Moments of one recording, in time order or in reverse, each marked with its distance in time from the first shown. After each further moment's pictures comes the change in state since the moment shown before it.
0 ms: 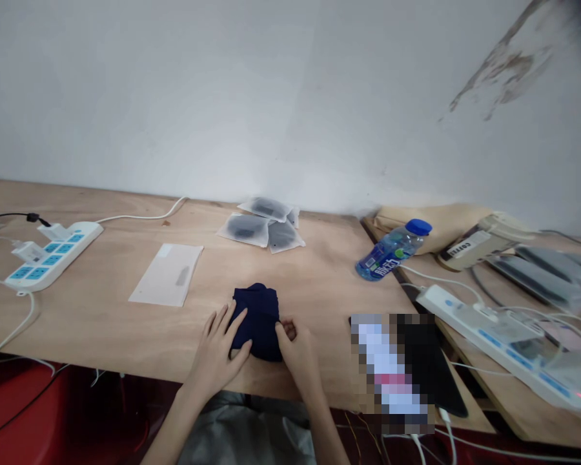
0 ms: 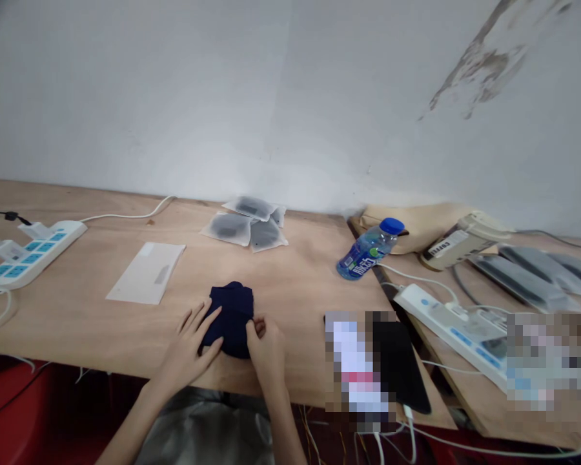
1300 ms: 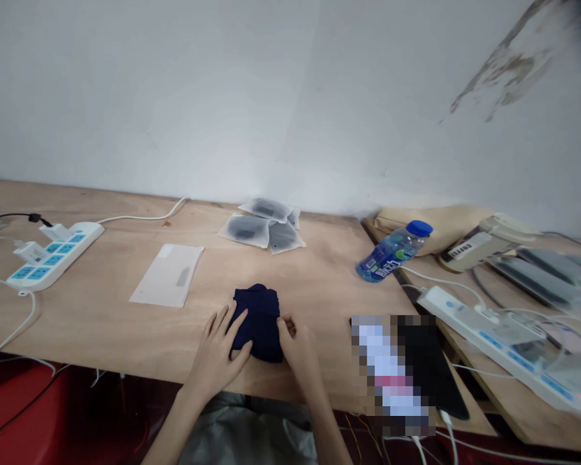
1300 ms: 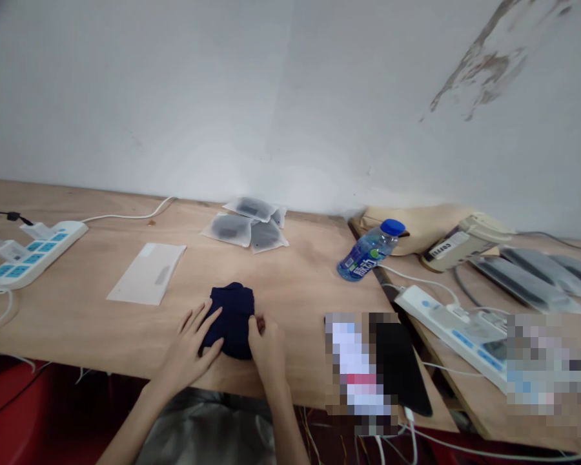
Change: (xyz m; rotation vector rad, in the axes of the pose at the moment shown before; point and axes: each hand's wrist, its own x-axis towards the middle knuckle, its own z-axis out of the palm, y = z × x) left_hand 0.000 0.000 0.000 -0.016 0.004 -0.003; right_hand 0.008 0.002 0.000 0.024 -0.048 -0.039
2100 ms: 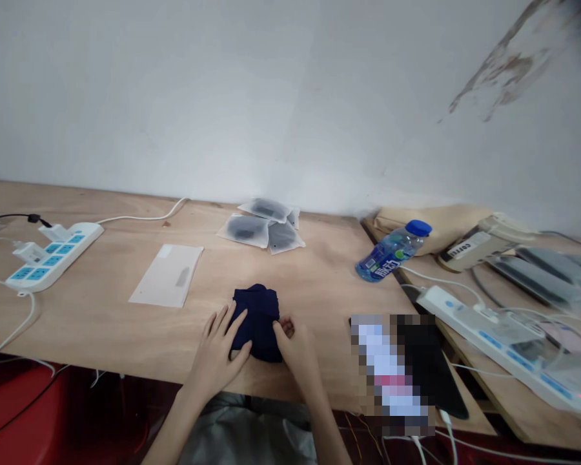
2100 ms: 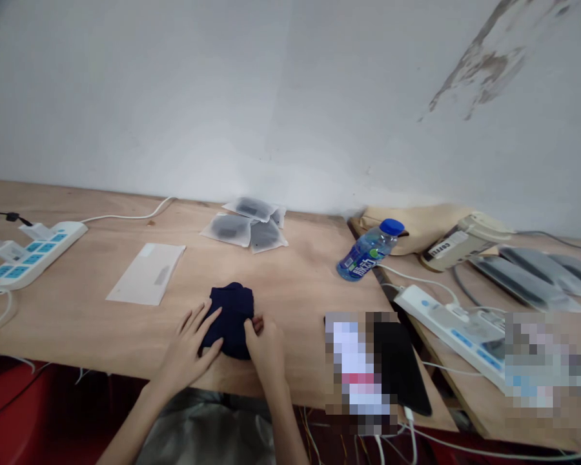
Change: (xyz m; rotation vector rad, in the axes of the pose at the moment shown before) left_hand 0.000 0.001 -0.001 0.011 -0.011 -0.003; right_hand -0.001 -0.001 0.002 -0.034 0.001 -0.002
